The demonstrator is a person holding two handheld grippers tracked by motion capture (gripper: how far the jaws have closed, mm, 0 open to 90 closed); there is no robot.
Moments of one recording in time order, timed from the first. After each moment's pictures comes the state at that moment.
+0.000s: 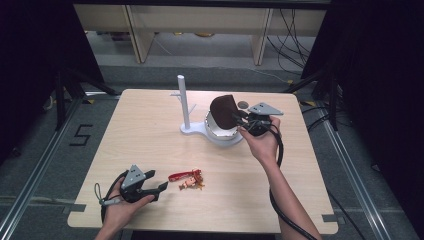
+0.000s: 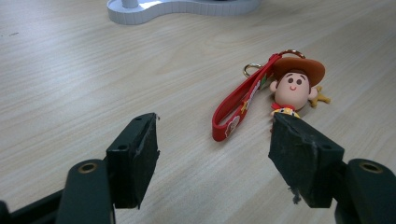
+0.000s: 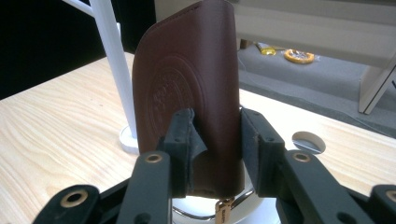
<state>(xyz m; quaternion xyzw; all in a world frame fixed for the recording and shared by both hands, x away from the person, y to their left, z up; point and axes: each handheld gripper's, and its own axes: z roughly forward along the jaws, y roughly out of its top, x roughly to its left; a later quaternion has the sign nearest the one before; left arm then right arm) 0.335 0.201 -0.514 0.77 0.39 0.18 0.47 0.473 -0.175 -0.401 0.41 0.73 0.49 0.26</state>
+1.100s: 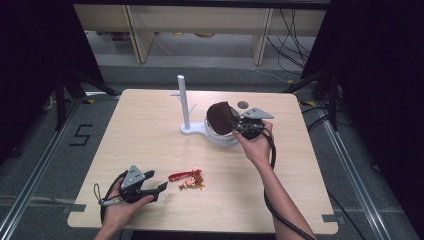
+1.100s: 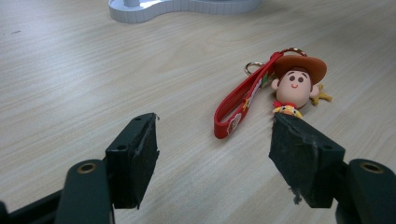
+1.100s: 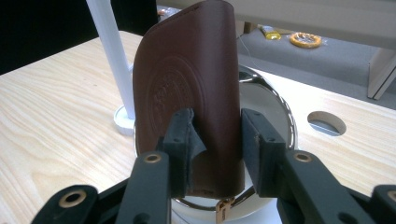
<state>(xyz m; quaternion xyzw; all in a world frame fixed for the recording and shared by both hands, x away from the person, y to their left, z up) 0.334 0.203 -0.515 0.77 0.39 0.19 0.47 0.487 -0.165 -0.433 0.41 0.74 0.47 0.25</state>
